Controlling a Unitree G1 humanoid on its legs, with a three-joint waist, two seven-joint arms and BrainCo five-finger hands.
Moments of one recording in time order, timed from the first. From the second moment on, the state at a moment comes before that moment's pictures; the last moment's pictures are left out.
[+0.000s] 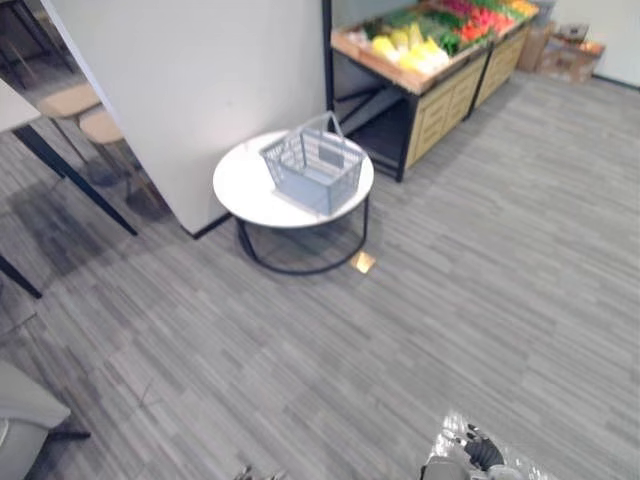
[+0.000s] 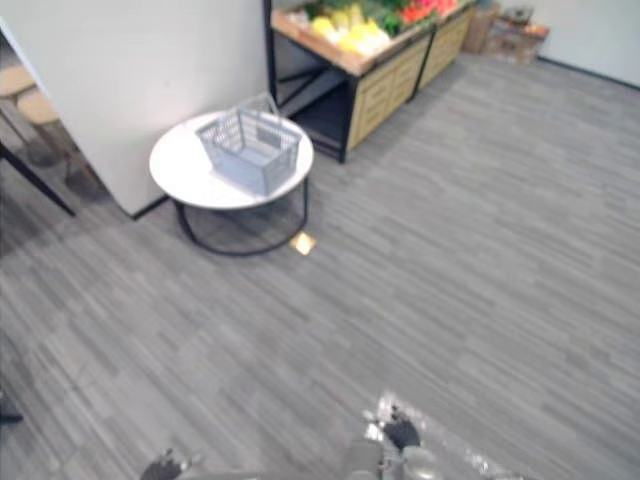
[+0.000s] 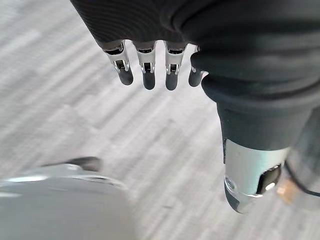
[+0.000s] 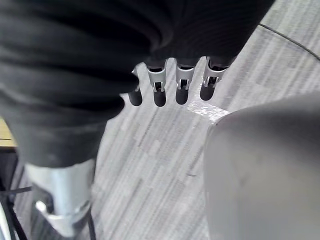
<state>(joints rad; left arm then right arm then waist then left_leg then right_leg) 0.07 0.13 0.10 1.11 -0.02 -0.11 0.07 0.01 -0.09 -0.20 1.13 0.00 -0.18 0.00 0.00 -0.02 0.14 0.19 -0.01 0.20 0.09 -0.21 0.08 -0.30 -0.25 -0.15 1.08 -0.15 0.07</state>
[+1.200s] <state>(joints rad) 0.09 0.07 0.36 1.11 0.02 -0.13 0.04 0.00 -0.01 -0.14 1.12 0.00 -0.15 0.01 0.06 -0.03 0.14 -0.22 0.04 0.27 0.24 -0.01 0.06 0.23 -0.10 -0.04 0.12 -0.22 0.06</state>
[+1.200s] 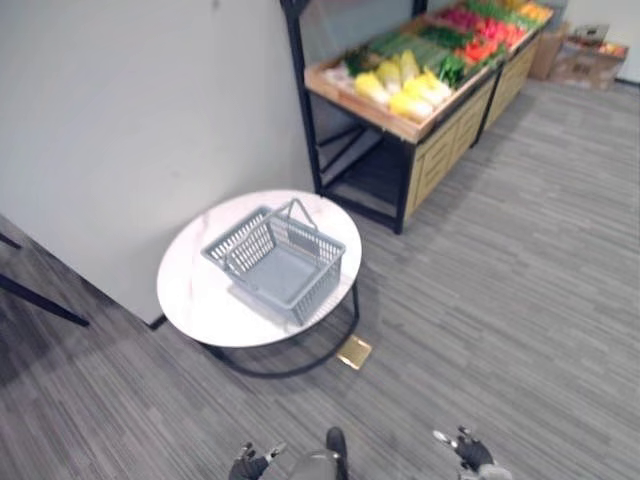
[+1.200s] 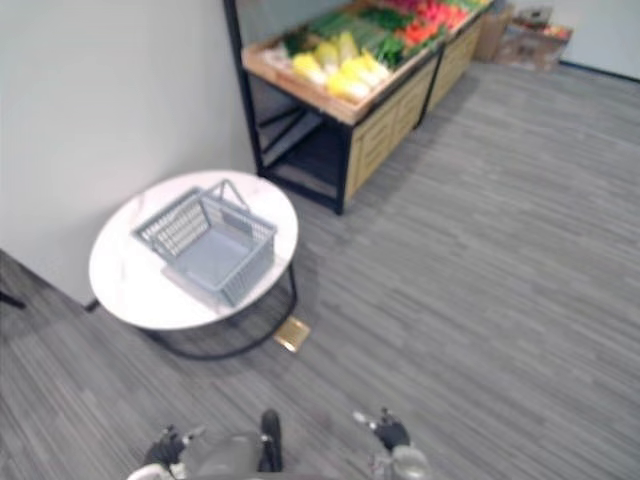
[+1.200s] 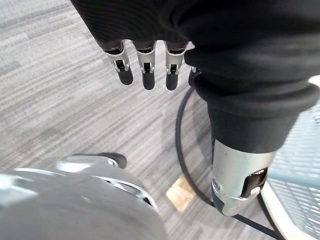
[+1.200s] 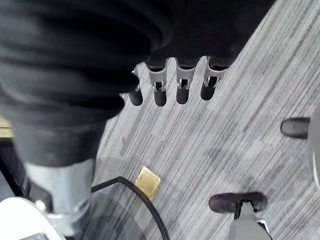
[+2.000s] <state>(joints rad) 0.05 0.00 0.24 1.12 0.02 -0.15 0.06 0.02 -0.06 -0.23 1.13 -0.04 -0.15 0.00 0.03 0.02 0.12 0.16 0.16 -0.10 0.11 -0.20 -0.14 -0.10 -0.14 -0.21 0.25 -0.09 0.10</state>
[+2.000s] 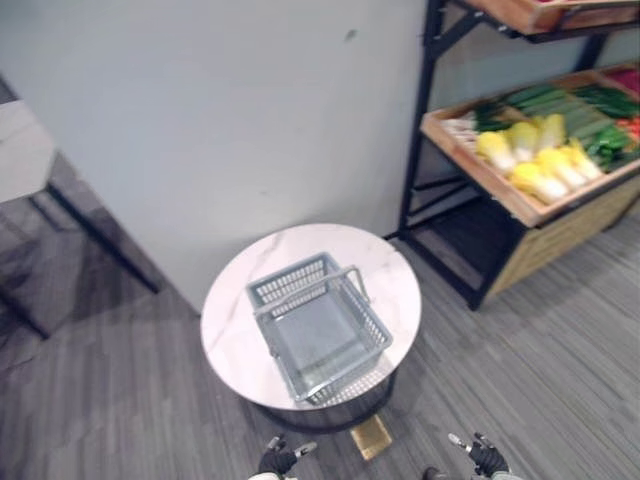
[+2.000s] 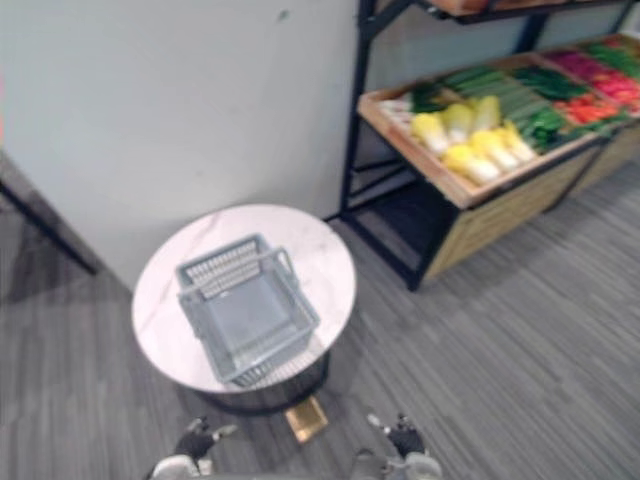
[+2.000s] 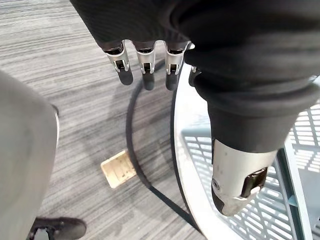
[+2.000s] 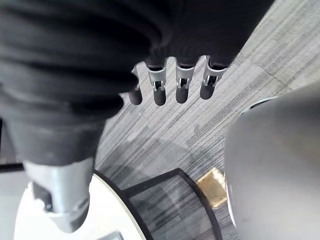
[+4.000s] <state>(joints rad) 0.02 0.15 0.07 1.07 0.02 -0.14 0.19 -1.03 -0.37 0.42 0.76 -0.55 -0.10 -0.19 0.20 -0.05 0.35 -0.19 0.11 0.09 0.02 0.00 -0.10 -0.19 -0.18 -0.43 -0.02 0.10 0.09</state>
